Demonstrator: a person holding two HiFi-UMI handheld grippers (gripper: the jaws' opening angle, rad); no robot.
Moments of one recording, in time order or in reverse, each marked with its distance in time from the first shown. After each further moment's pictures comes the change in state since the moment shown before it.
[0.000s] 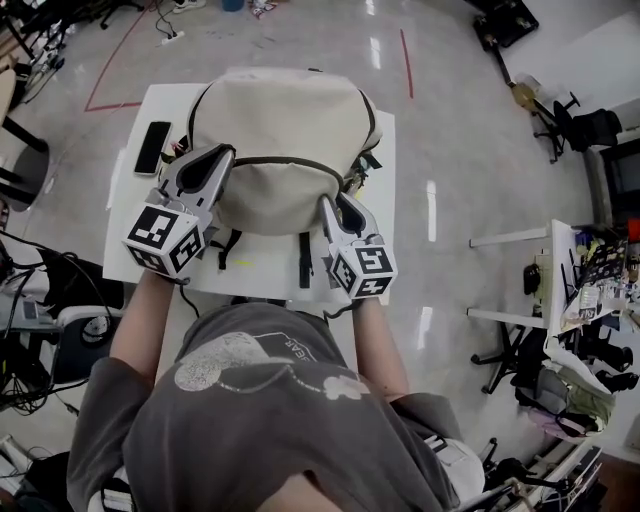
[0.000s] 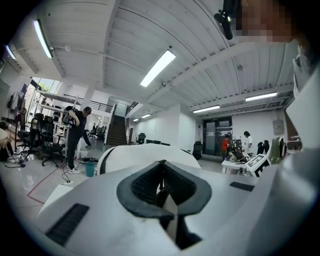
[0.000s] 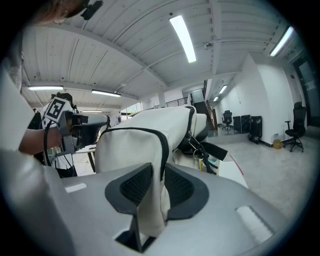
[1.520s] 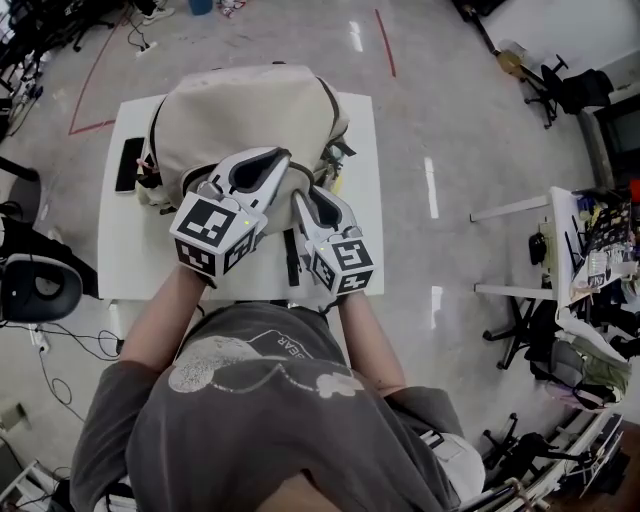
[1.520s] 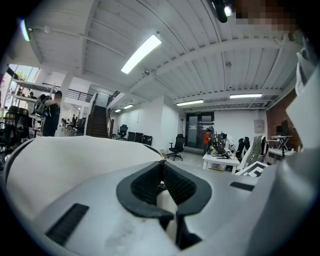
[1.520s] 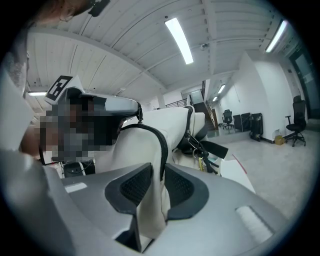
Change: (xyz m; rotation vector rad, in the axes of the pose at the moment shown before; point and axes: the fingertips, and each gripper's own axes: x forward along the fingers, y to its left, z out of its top) left arm 0.090 -0.118 -0.007 0.025 0.099 -0.215; right arm 0.001 -0.002 -0.002 0.033 -0.036 0.023
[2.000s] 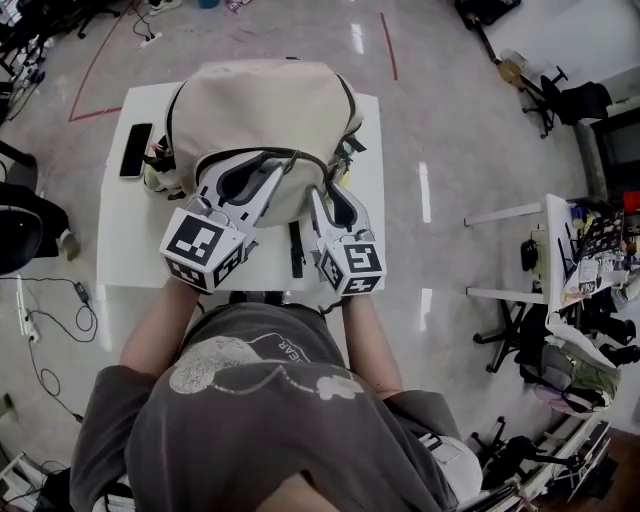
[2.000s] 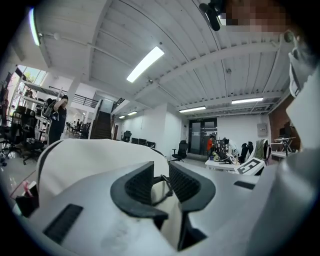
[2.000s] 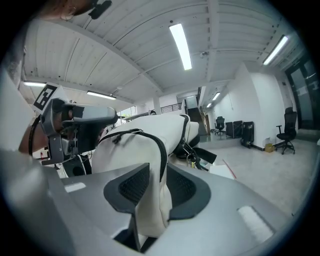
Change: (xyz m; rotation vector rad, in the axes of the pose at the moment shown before) left arm -0.055 0.006 -0.001 -0.014 -0.091 0.042; right arm -0.018 0.001 0.010 -0.041 -0.027 -0.103
